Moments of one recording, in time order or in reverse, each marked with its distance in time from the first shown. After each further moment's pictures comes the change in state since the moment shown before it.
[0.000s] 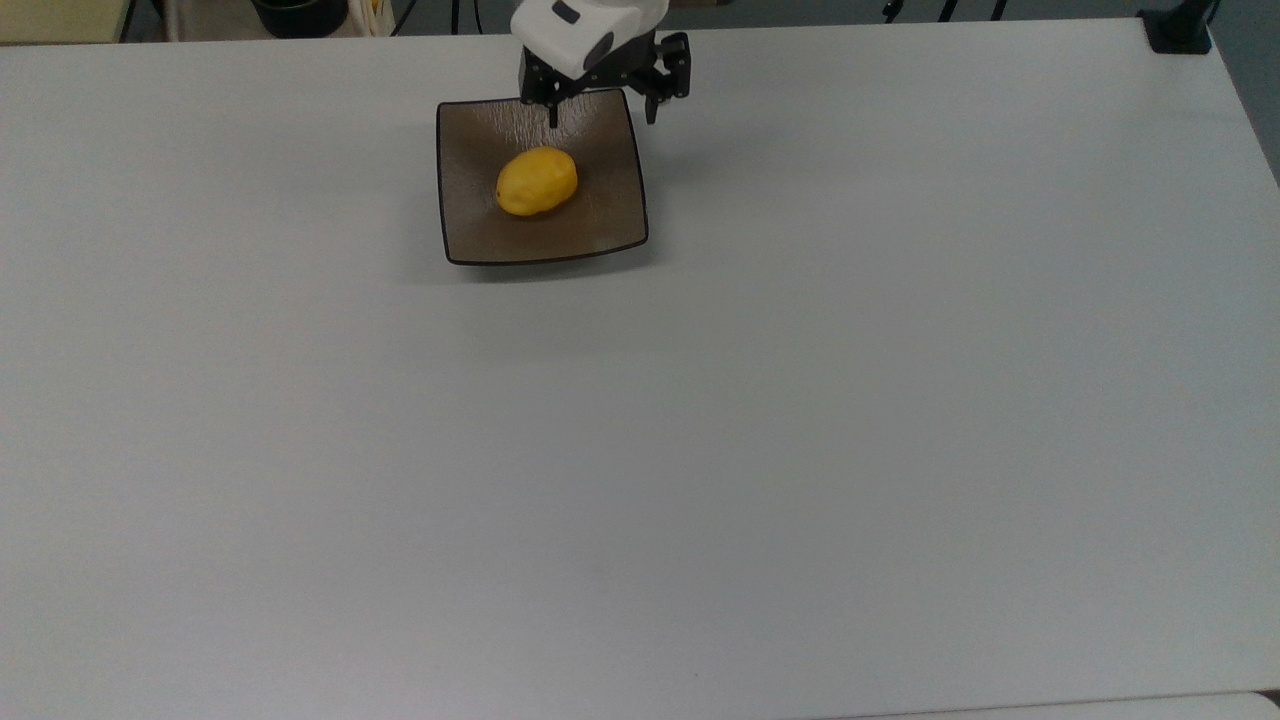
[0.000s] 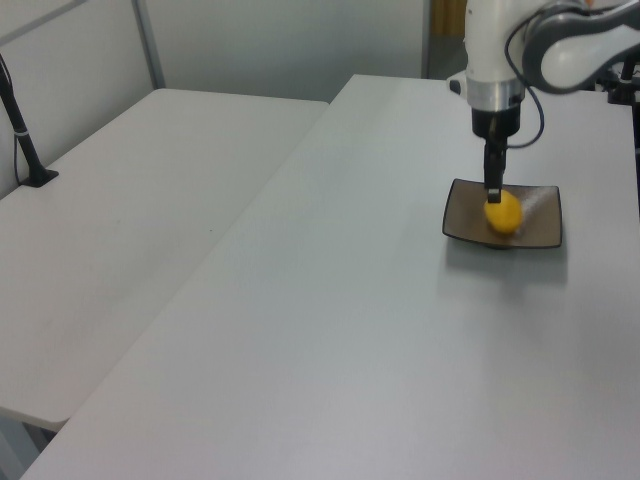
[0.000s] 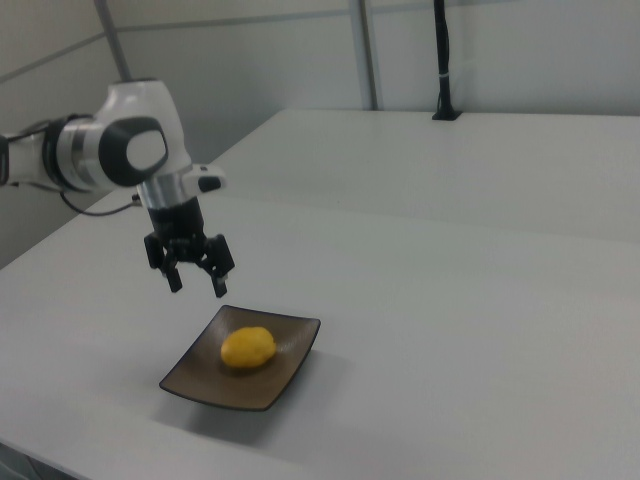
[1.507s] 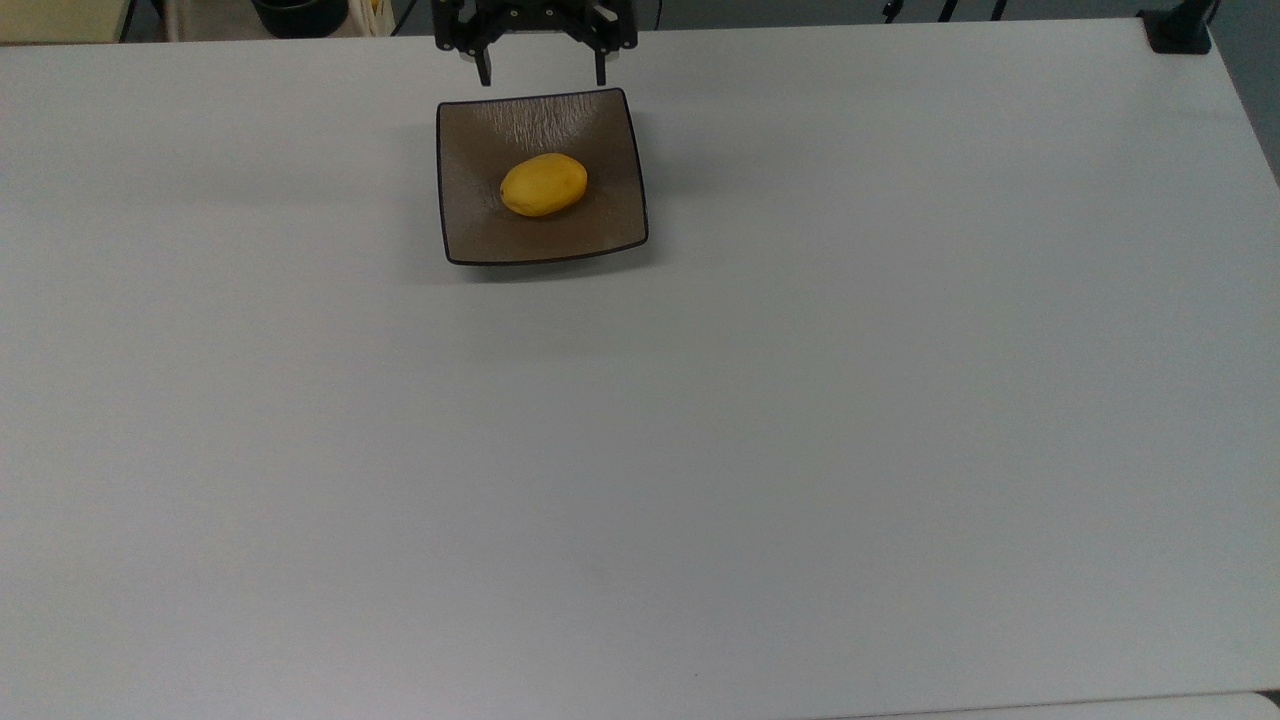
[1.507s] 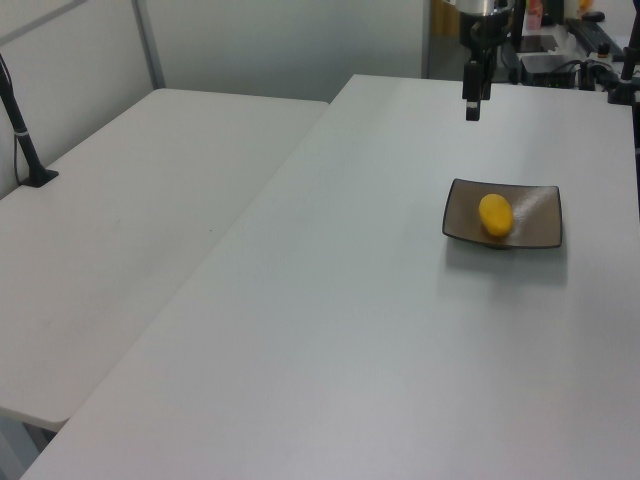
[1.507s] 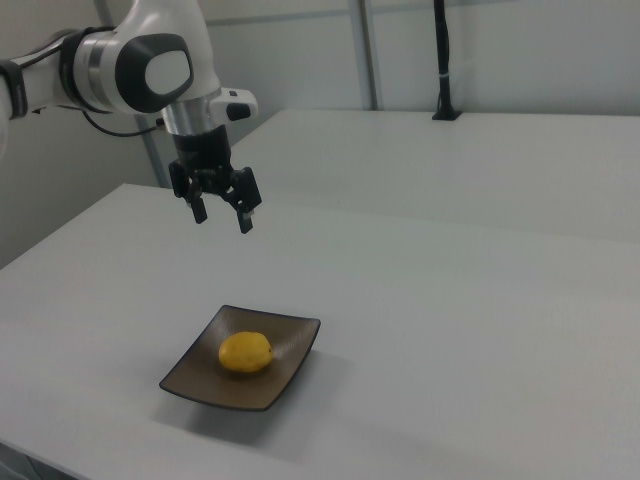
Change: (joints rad) arm 0.110 0.057 -0.232 0.331 0.070 -0.182 -0.038
